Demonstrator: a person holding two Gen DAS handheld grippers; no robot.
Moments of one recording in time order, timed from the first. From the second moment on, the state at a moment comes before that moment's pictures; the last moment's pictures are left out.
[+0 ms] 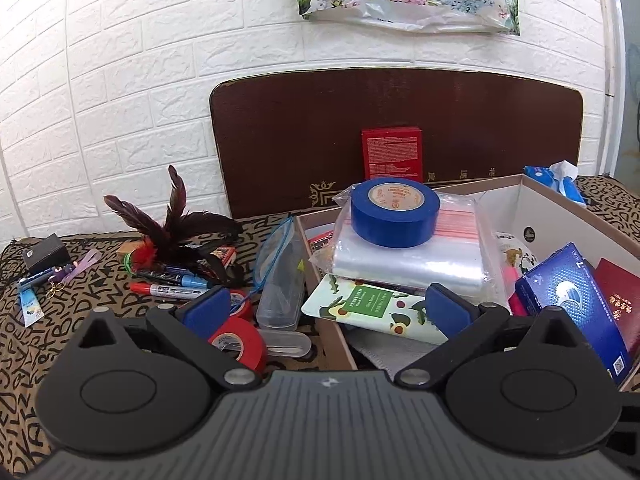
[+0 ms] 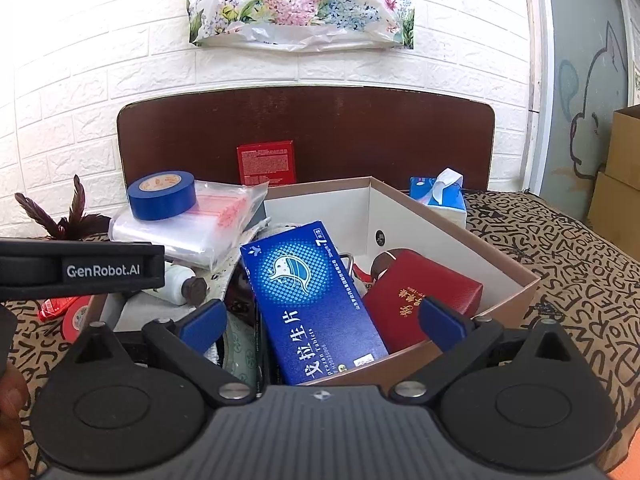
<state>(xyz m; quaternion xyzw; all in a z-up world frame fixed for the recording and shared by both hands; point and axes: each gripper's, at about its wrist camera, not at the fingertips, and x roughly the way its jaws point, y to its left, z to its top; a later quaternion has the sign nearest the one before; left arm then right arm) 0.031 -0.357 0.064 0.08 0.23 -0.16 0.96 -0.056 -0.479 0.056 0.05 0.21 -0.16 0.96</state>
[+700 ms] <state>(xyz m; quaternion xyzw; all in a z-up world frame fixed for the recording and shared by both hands) 0.018 -0.367 0.066 0.08 0.20 -0.14 0.97 -0.049 -0.484 0.053 0.03 0.22 -0.15 0.96</state>
